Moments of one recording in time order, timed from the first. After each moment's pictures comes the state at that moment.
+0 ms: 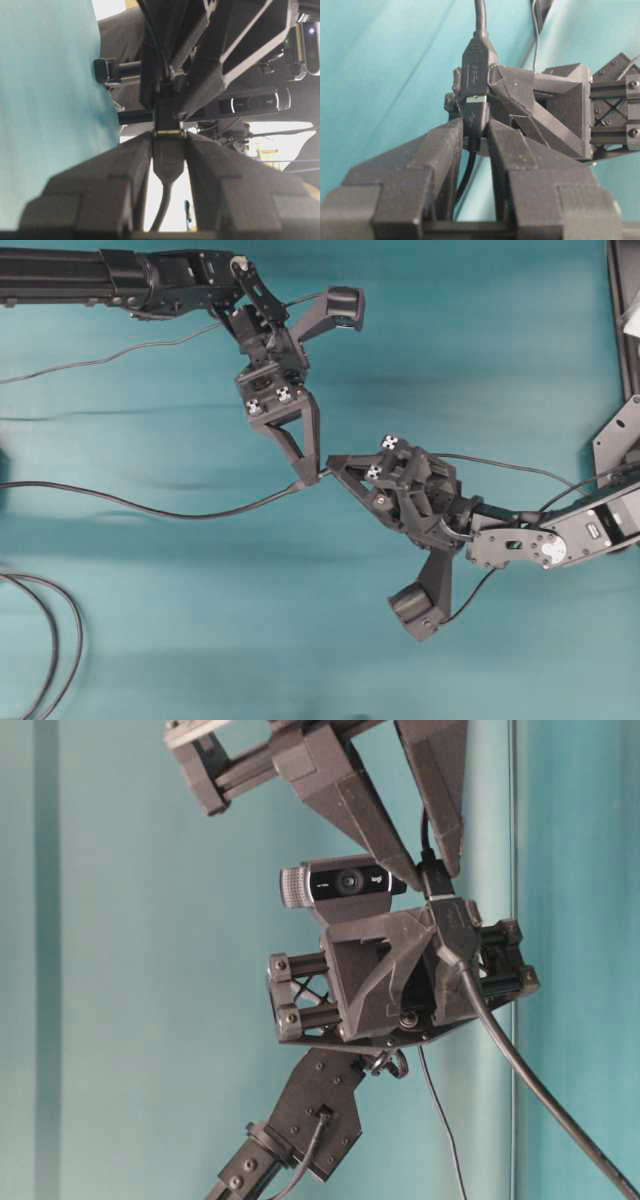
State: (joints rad) left arm 0.41 0.53 0.12 -1.45 1.48 0.89; right arm 0.37 -0.07 0.75 -1.71 0.65 0.65
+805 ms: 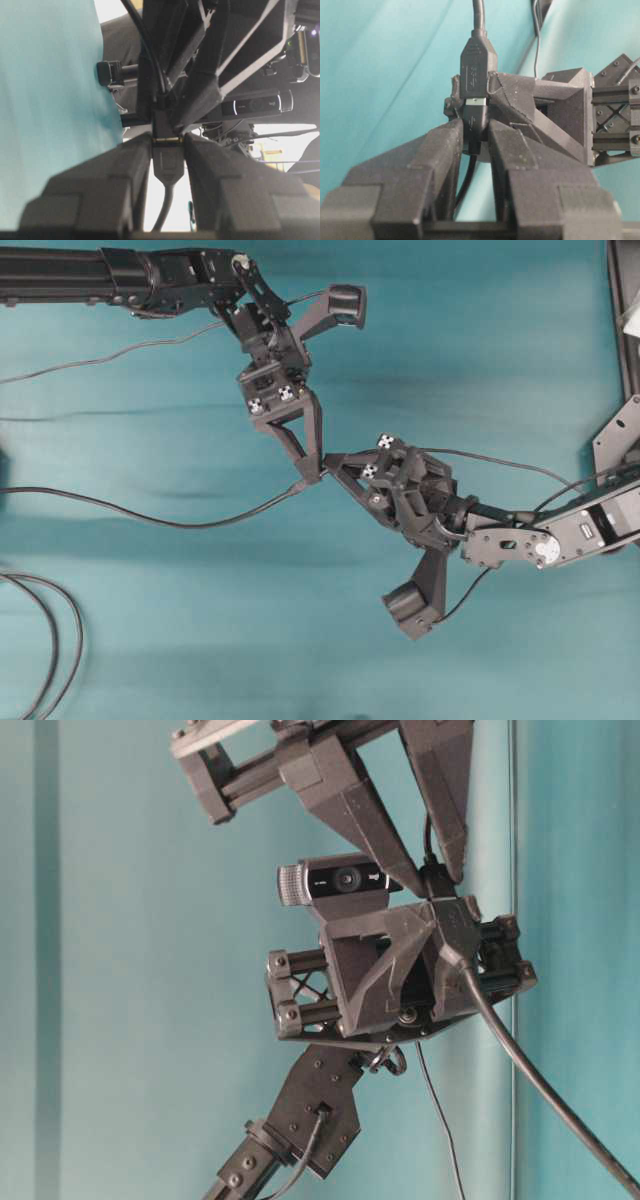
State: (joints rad) left arm 0.42 0.53 0.11 -1.45 1.47 0.89; right arm 0.37 -0.06 0.74 -1.71 0.65 0.65
